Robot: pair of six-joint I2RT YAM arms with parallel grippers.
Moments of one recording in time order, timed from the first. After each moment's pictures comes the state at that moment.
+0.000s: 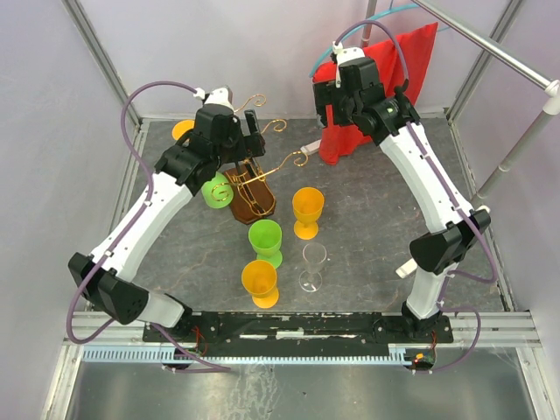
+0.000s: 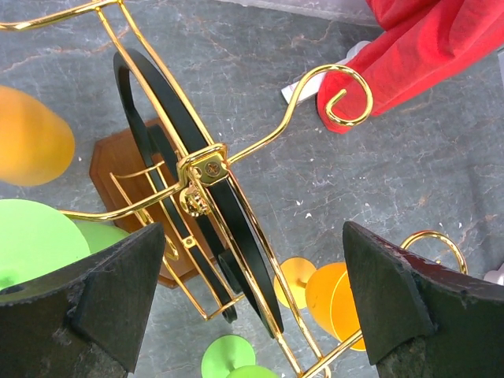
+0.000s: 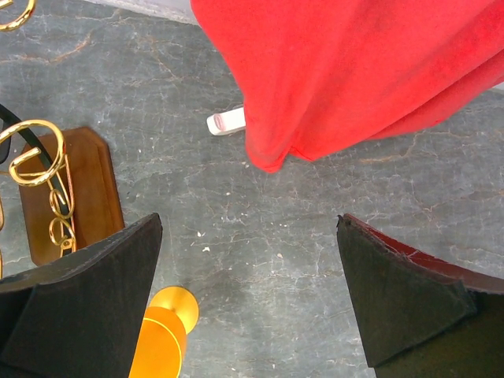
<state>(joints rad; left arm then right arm) -0.53 1.43 1.56 -0.64 -0.26 -0.48 0.49 1.84 2.19 -0.91 0.29 0.12</state>
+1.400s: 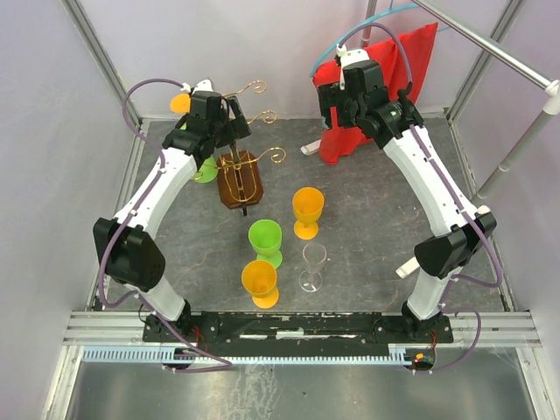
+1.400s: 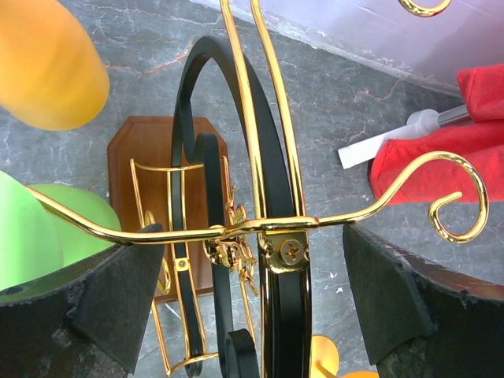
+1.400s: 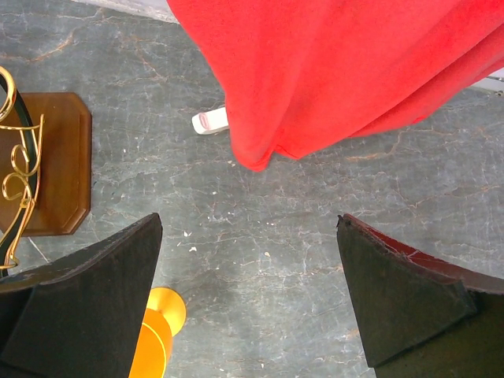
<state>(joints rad) -0.32 1.65 1.60 -0.50 -0.21 -0.53 0.48 1.80 2.12 -0.87 0.31 0.10</state>
